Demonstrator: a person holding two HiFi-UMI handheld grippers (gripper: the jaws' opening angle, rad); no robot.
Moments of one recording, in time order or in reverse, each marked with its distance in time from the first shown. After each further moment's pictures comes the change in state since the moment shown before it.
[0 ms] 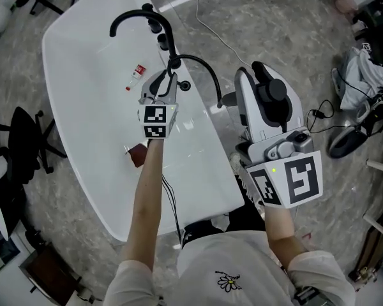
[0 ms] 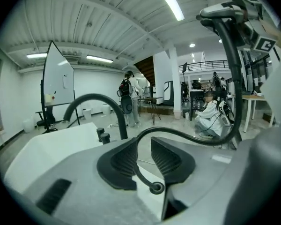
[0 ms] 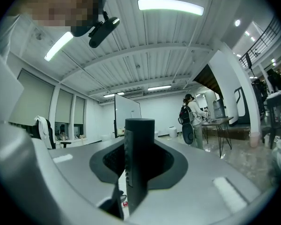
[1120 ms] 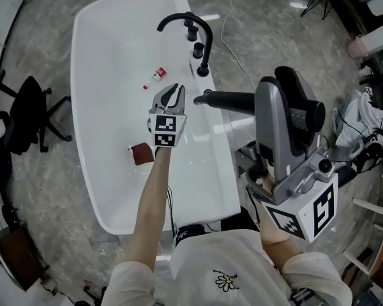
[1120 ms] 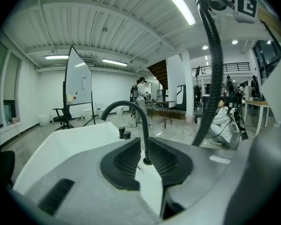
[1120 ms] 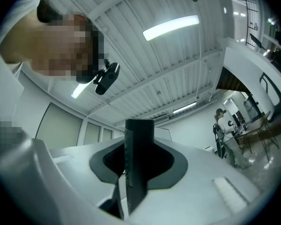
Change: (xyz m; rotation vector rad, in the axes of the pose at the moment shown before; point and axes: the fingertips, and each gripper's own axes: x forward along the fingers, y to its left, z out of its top) left arm -0.092 0.046 -0.003 -0.091 -0.030 0.141; right arm -0.019 0.141 0.132 0.103 -0.334 0.345
